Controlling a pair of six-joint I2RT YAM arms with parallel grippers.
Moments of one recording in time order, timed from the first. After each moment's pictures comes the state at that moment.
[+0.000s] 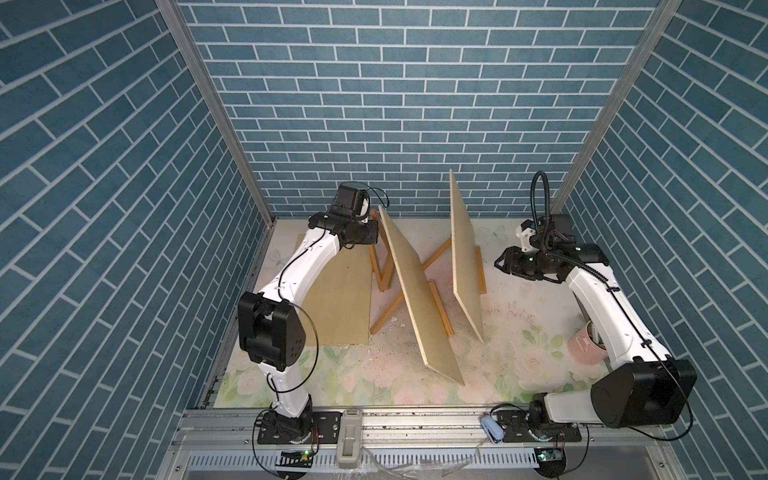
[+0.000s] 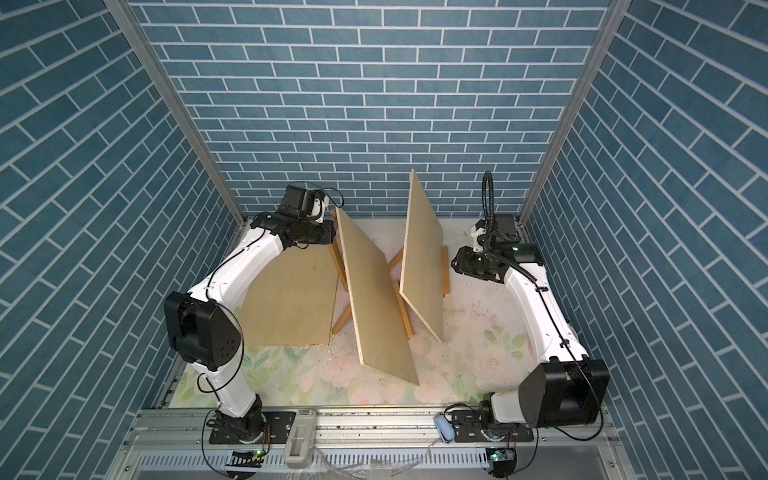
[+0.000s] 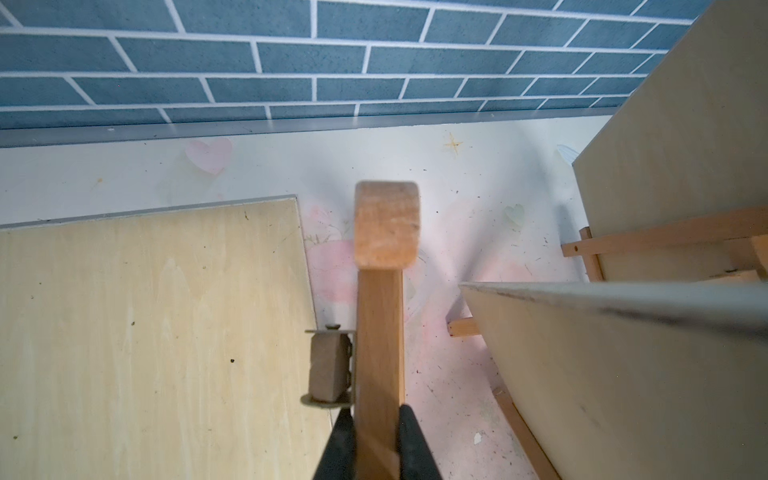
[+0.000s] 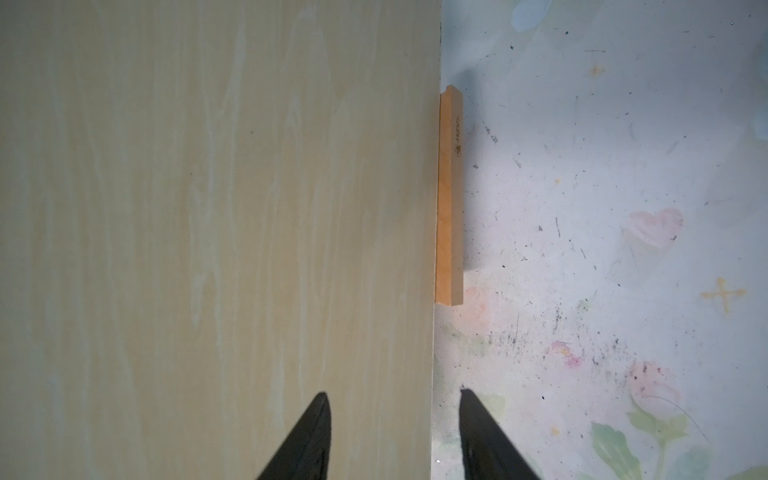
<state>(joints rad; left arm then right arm) -0.33 1.81 1.76 -0.77 0.08 -0.22 0.13 1.39 1.37 -0.95 -0.31 0.28</state>
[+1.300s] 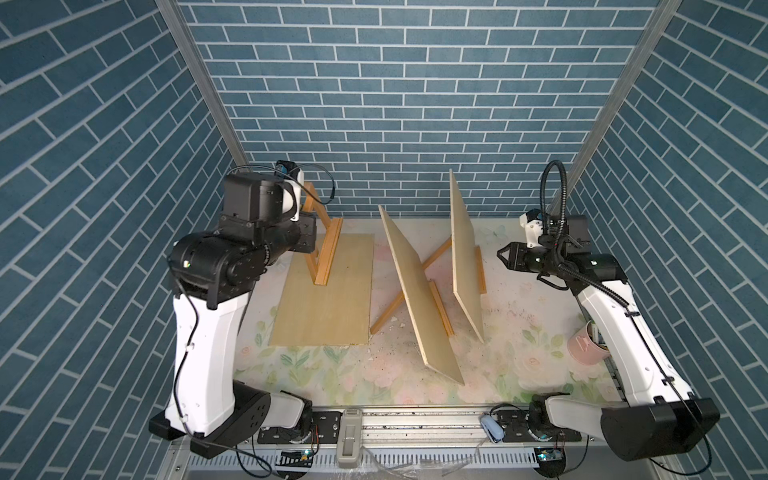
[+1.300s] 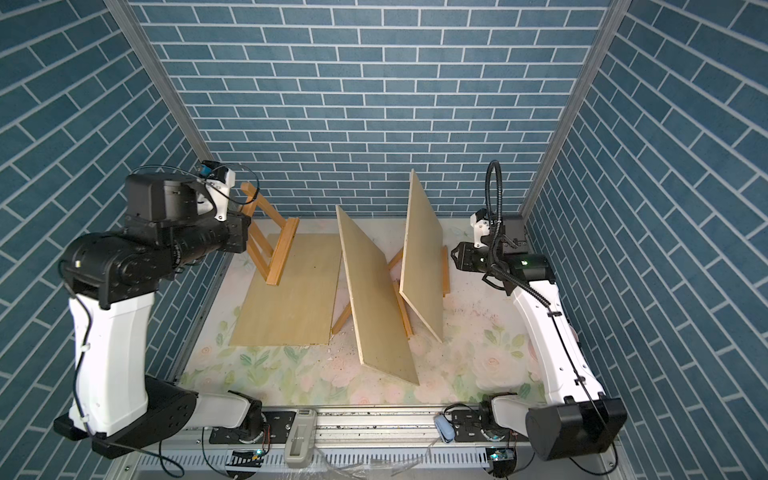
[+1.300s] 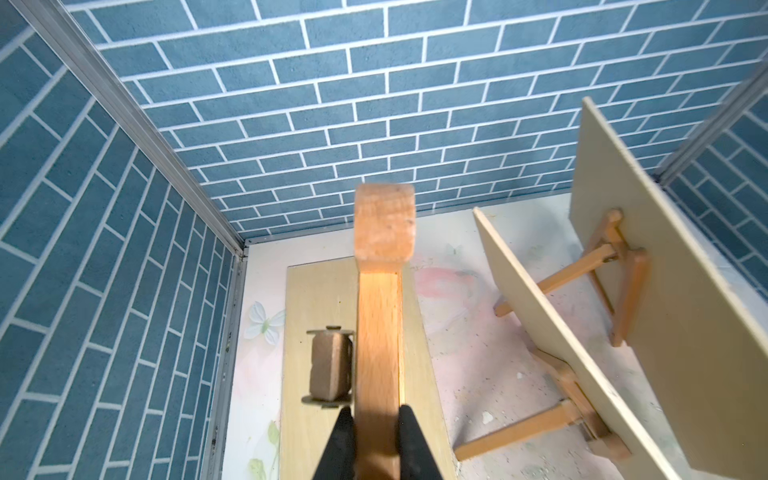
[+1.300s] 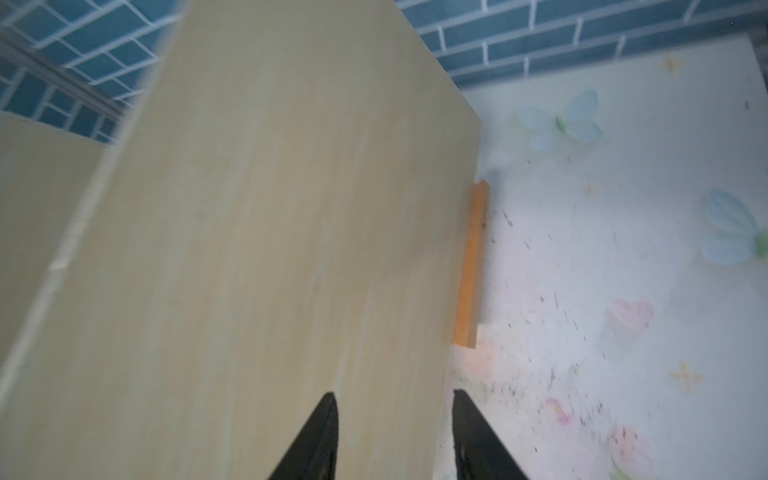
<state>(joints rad) -0.34 1.39 2.32 -1.48 -0.16 -0.07 0.22 1.20 1.37 -0.82 -0.29 0.19</state>
